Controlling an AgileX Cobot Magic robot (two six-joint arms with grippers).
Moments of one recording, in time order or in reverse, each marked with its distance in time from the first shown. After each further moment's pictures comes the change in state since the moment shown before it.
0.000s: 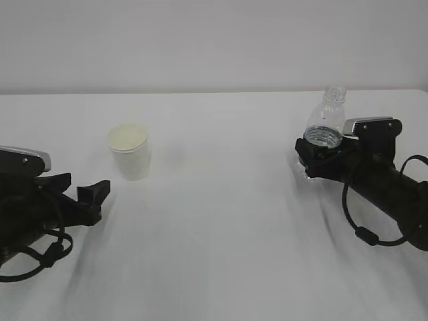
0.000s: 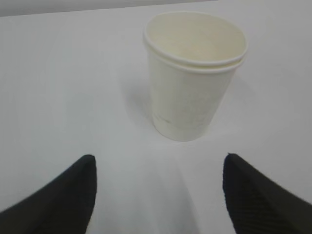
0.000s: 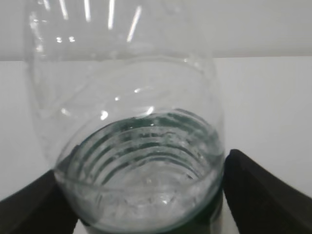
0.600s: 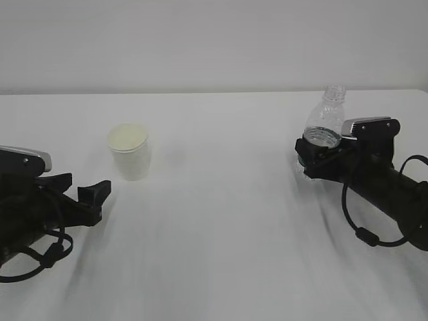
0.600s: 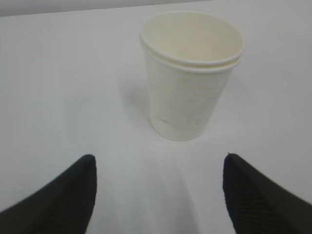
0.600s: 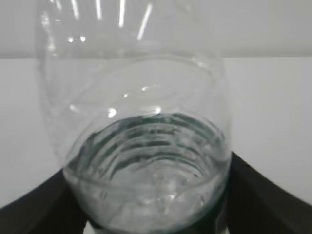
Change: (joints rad) left arm 0.000 0.001 0.000 0.000 0.000 0.000; right arm 0.005 0.000 0.000 -0.026 0.000 0.000
